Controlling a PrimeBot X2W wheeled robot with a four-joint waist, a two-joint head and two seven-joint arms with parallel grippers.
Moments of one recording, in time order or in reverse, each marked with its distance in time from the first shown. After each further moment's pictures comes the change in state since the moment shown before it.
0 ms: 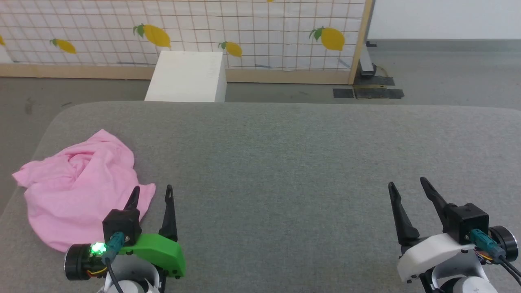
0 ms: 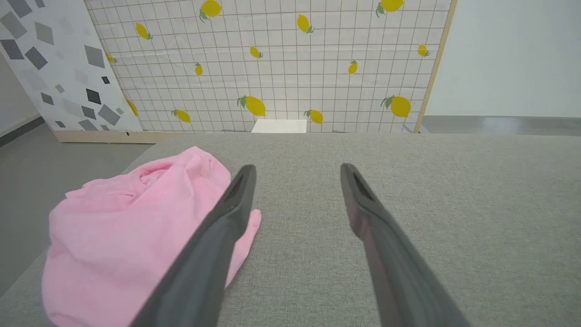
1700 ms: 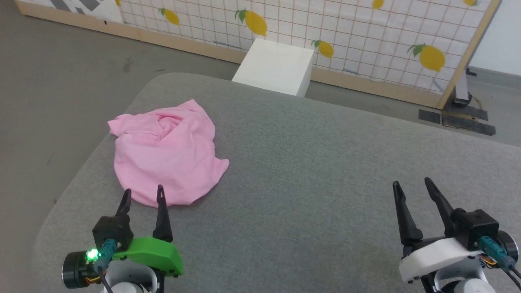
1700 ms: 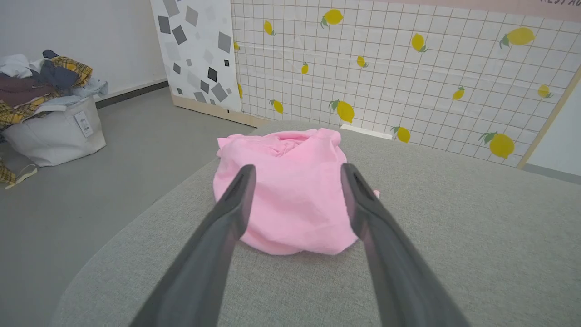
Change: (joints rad) left arm 0.000 0.034 -0.040 0.033 -0.107 0.094 -0.087; right arm 0.000 0.000 -0.010 0.042 0.058 0.000 -0.096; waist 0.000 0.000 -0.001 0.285
